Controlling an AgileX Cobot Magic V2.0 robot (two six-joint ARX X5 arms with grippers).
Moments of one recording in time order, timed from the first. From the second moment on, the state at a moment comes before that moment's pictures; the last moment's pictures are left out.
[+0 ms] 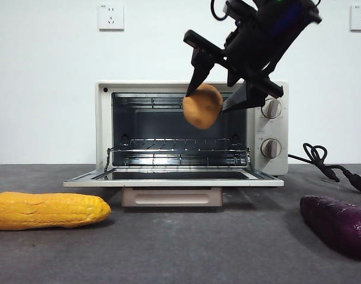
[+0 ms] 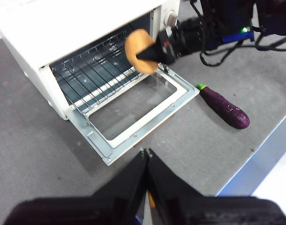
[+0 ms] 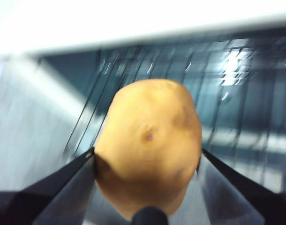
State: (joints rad) left arm -0.52 0.87 1.44 -1.17 0.13 0.10; right arm 0.53 1.62 1.07 0.09 -0.05 0.42
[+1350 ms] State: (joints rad) left arm -0.52 0.87 1.44 -1.23 0.13 0.09; right arm 0.49 1.75 1.07 0.26 0.03 0.59
